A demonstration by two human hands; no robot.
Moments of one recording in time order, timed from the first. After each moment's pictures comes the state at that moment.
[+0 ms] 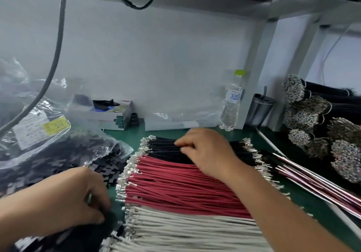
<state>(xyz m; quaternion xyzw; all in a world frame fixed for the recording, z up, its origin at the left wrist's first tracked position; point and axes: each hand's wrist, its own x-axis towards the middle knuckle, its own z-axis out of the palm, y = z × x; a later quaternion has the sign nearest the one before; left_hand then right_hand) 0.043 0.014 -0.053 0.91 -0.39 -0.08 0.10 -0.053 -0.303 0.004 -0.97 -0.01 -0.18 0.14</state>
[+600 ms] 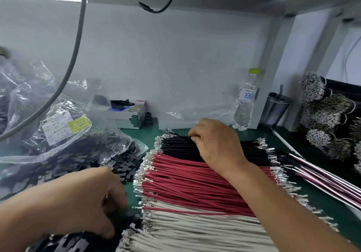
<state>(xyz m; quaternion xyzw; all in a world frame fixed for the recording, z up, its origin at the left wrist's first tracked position) 0.009 0.001 -0.007 0.89 -0.39 -0.21 0.10 -0.039 -0.292 0.000 -0.95 -0.02 -0.30 0.07</state>
